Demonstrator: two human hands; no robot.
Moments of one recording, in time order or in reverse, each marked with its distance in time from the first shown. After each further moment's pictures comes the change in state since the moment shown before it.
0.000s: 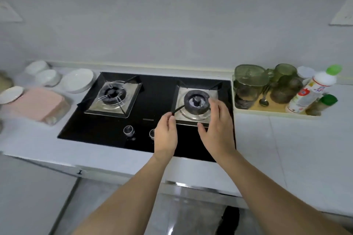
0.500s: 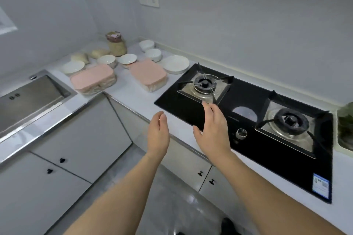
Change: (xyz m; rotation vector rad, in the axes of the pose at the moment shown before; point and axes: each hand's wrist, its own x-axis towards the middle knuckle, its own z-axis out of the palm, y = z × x) left_hand -0.049 -0.115 -0.288 -0.032 0.476 -0.161; right_hand -0.096 -0.259 0.106 0.090 -0.235 -0.440
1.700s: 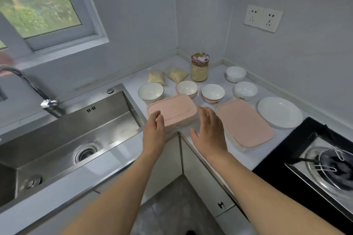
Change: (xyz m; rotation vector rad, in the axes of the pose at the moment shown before) left_hand 0.349 -0.073 -0.244 -0.033 0.297 -0.101; right_hand 0.277 -0.279 0.250 0.108 -0.162 -0.351
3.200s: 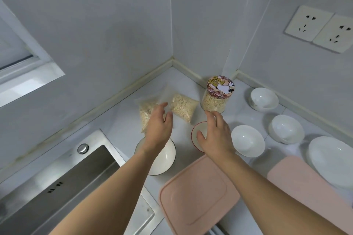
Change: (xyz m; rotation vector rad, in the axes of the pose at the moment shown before) left_hand 0.389 -0.014 0.060 0.146 -0.309 0.095; right_hand 0.307 0.012 0.157 -0.092 -0.179 0.365
